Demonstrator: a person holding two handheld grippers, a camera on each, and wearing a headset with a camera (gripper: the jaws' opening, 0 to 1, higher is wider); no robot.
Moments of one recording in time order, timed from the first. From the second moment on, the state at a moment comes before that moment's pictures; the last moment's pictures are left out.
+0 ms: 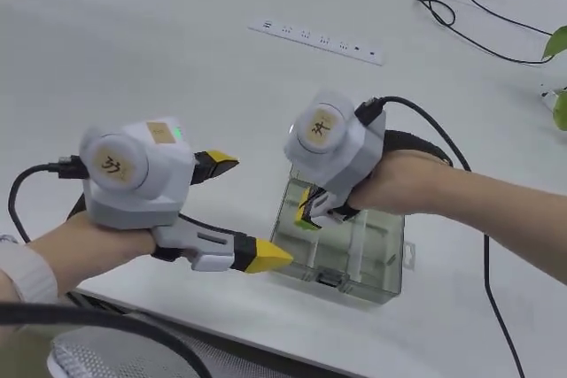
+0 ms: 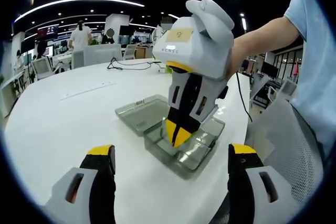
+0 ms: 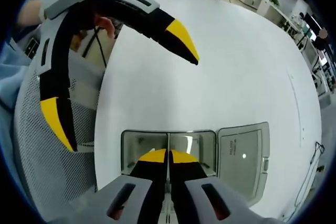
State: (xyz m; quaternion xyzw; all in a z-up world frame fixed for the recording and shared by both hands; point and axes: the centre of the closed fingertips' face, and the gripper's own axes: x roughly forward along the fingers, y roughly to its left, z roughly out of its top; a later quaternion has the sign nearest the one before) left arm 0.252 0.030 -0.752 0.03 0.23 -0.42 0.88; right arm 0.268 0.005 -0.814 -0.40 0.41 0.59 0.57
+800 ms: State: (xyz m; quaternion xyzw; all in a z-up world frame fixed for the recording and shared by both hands) left arm 0.249 0.028 -0.749 0.02 0.23 -0.42 0.88; right arm 0.254 0.000 -0.780 -0.31 0.31 0.65 0.62
